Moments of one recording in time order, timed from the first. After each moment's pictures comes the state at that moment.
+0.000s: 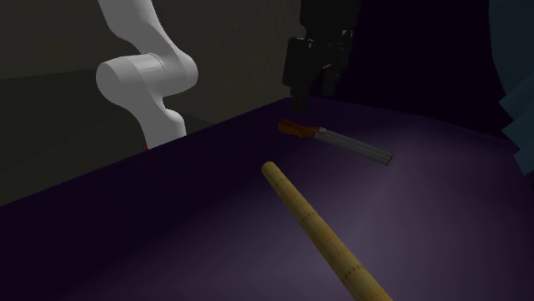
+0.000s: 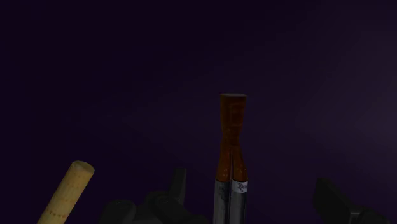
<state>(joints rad) 0.04 -0.27 -0.06 -2.17 0.07 1.80 0.04</state>
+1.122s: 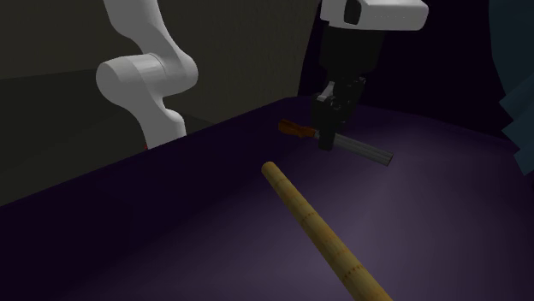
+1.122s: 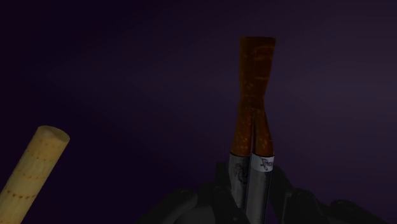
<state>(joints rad) 0.04 -0.14 -0.06 -2.17 0.06 1.95 0.01</state>
